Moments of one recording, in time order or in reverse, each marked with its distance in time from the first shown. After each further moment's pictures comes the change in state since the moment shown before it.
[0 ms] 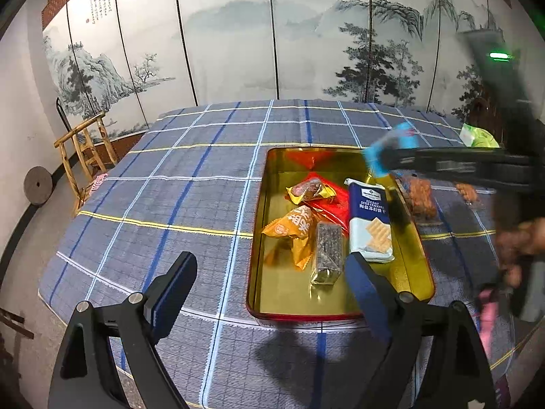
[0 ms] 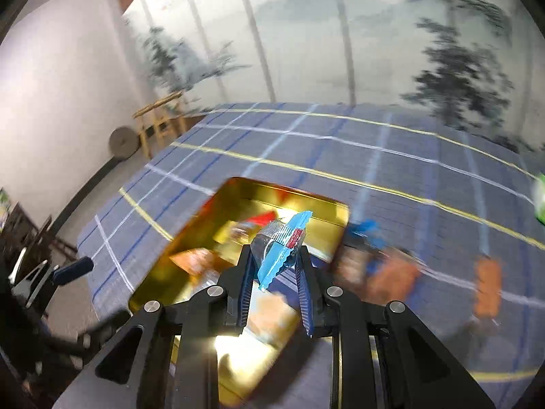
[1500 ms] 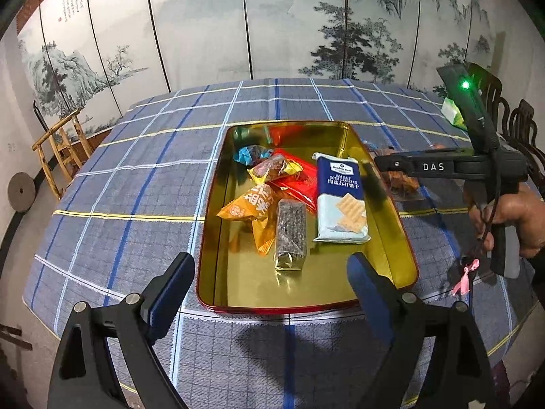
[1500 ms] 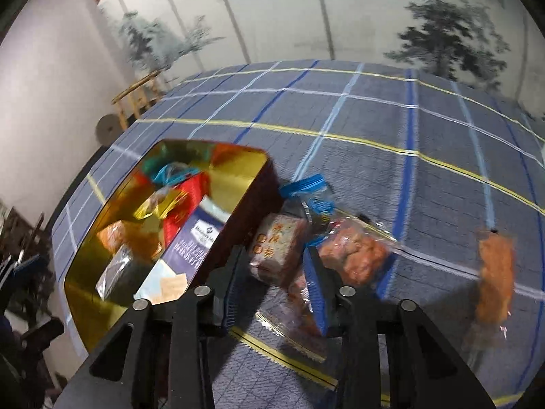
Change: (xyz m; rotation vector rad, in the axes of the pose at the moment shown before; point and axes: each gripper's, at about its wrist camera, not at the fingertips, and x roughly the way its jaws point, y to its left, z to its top) left arm 0.023 -0.033 -0.007 0.064 0.081 -0.074; right arm 0.069 -0.064 -0.014 0.054 0.115 -0.013
